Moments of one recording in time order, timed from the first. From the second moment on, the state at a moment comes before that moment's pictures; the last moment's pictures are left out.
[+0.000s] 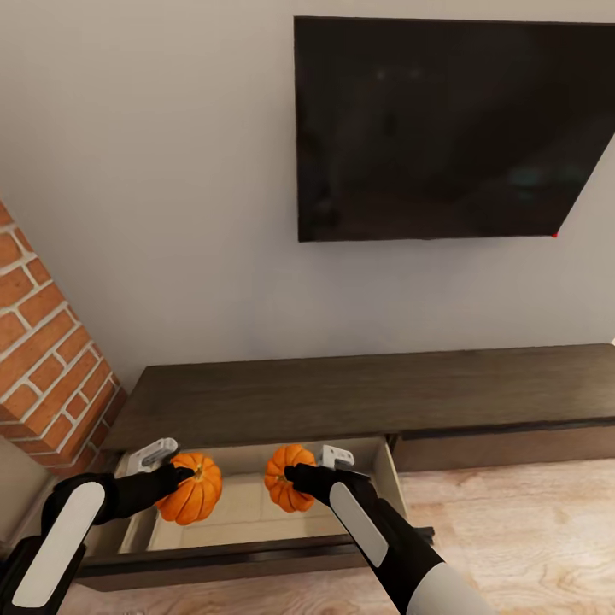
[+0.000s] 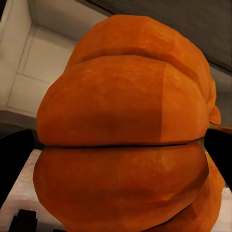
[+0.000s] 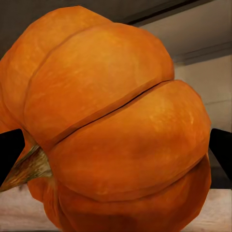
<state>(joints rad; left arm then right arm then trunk) -0.27 0.22 0.05 -1.52 1.00 0.98 0.49 -0.55 0.15 0.53 -0.90 -0.84 0.45 -0.36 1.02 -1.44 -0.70</state>
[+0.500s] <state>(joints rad) -0.27 0.22 0.05 -1.52 1.01 0.98 0.49 -0.55 0.15 0.53 -0.90 -0.84 0.45 -0.36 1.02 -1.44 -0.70</state>
